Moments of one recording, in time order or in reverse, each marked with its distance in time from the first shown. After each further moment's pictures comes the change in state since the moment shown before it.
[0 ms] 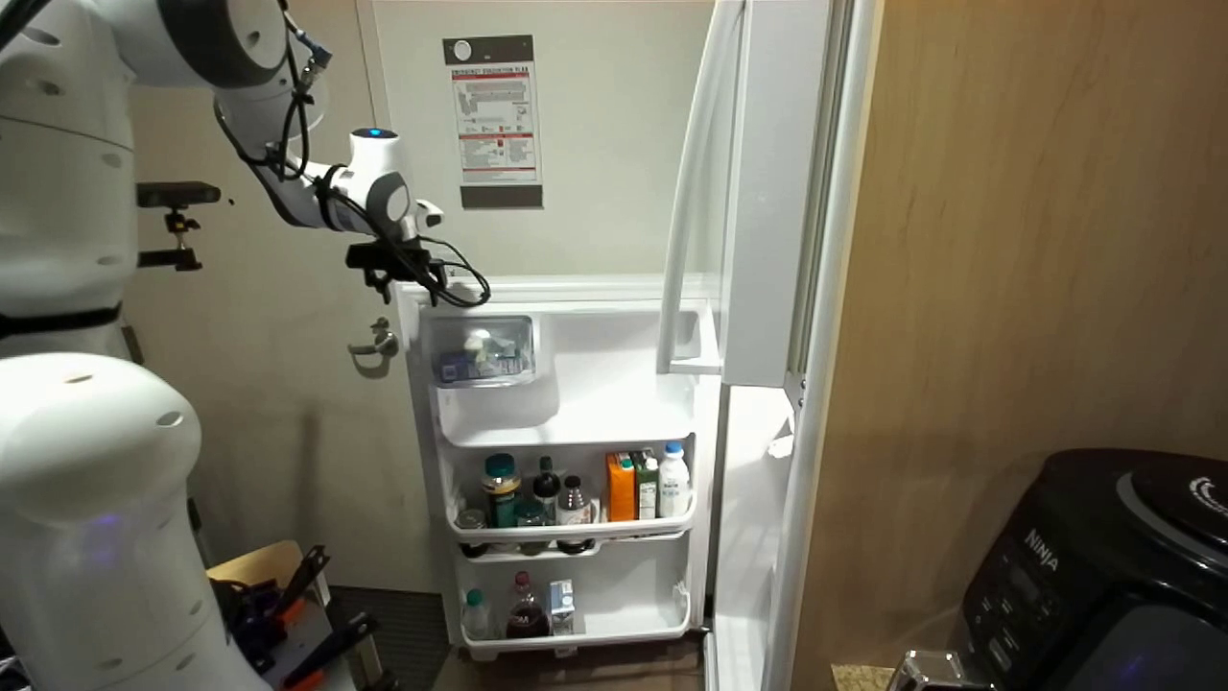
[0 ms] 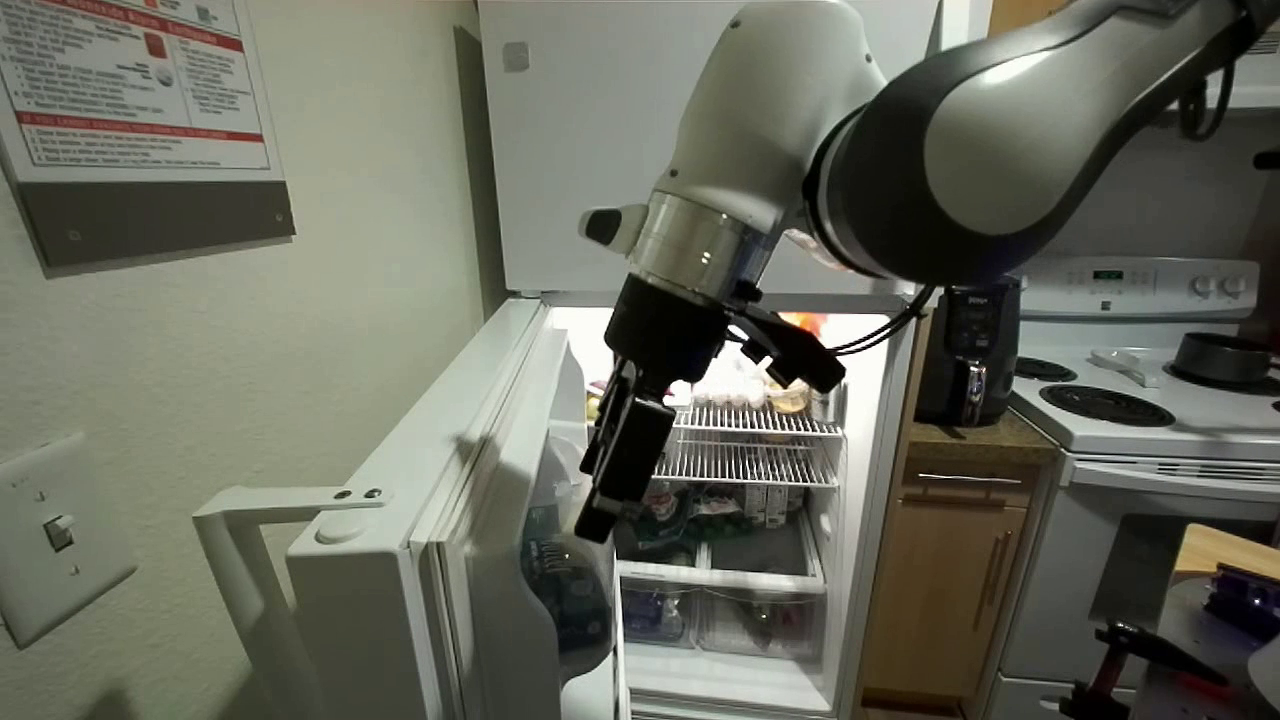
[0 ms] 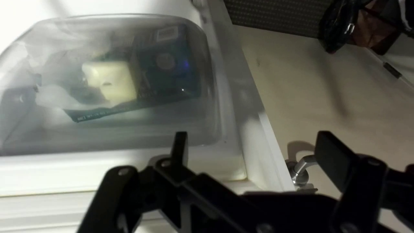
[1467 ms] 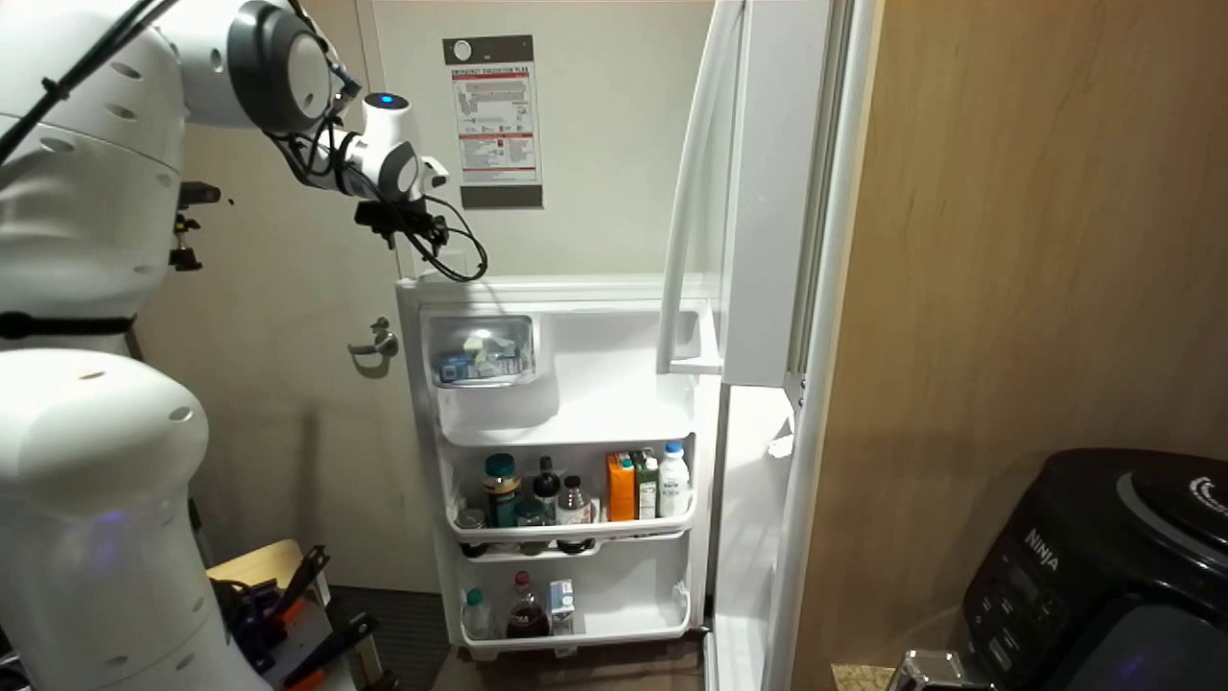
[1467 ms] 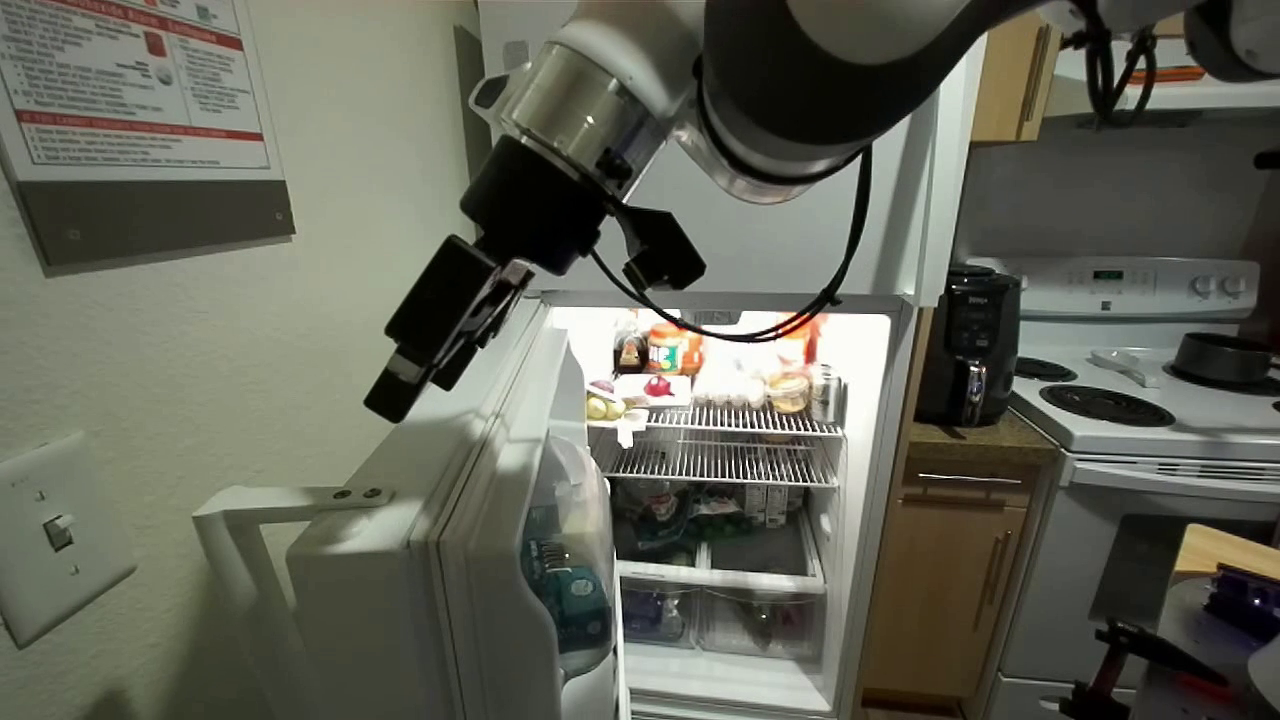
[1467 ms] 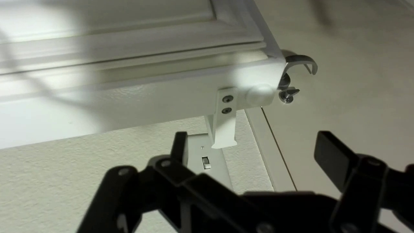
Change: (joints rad) arm 0.057 0.163 -0.003 0.346 0.042 0.011 0.035
